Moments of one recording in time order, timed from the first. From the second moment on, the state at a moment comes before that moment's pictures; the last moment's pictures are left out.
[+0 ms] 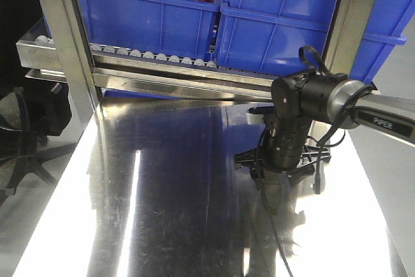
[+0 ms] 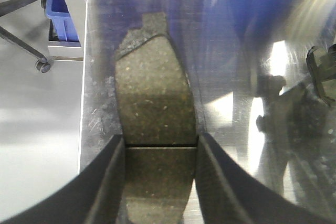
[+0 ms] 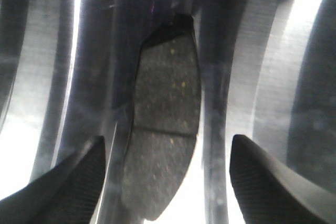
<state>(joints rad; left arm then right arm) -0.52 0.99 -1.12 0.22 1.08 -0.52 0.38 2.04 -1.49 -0.04 1.04 0.31</state>
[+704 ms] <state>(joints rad) -0.52 0.99 -1.12 0.22 1.08 -0.52 0.38 2.08 -1.49 -0.04 0.97 0.31</state>
